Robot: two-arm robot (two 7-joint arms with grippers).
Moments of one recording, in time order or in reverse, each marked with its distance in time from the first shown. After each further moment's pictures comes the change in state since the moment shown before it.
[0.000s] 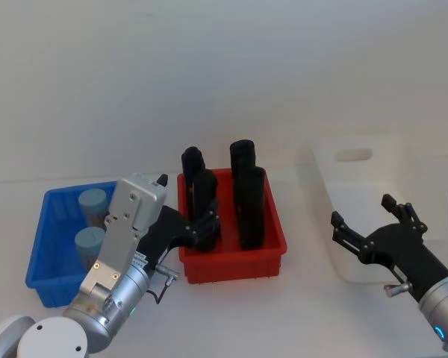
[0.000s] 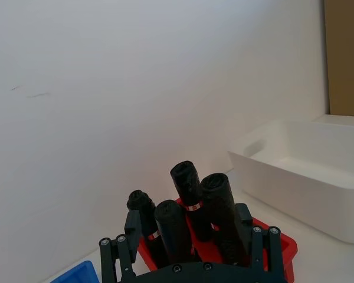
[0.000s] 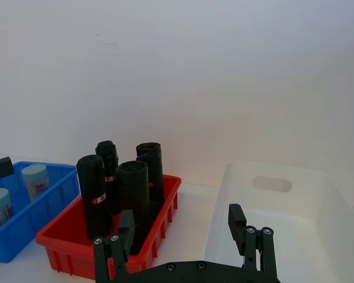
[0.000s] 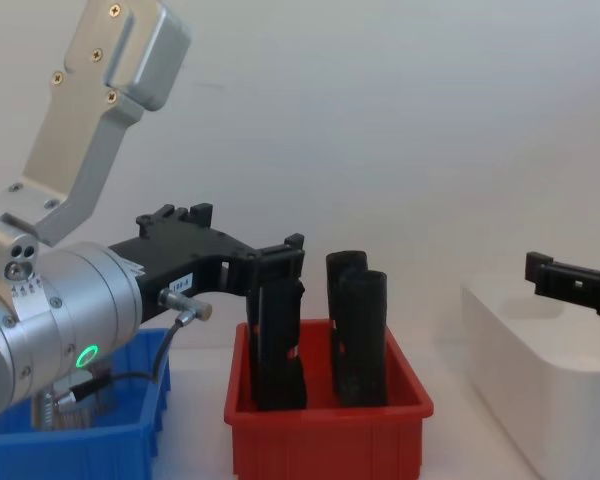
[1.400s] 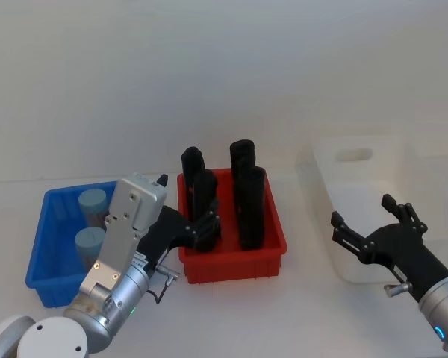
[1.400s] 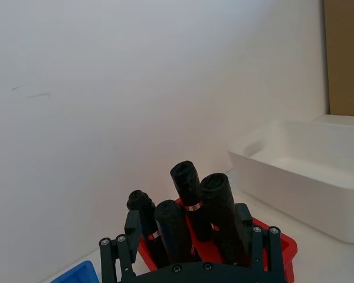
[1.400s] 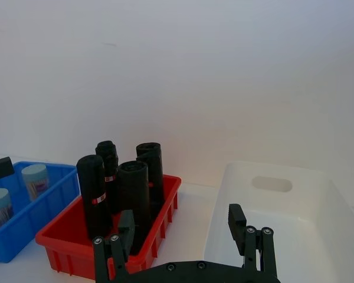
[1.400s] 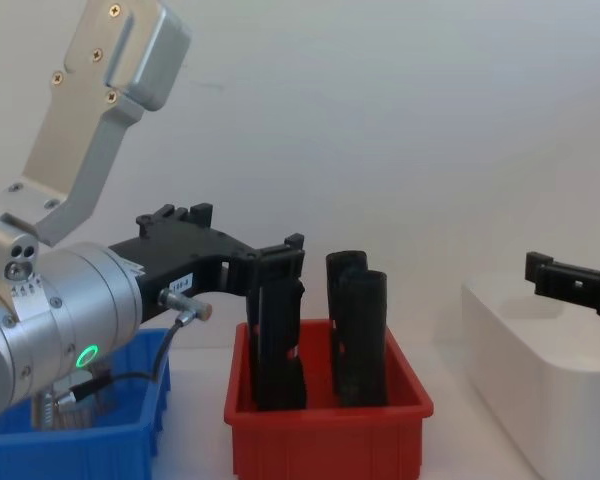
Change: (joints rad) left arm 0.000 0.000 0.000 0.000 0.000 0.000 0.000; right arm 0.000 0.000 0.000 0.000 0.000 0.000 0.000
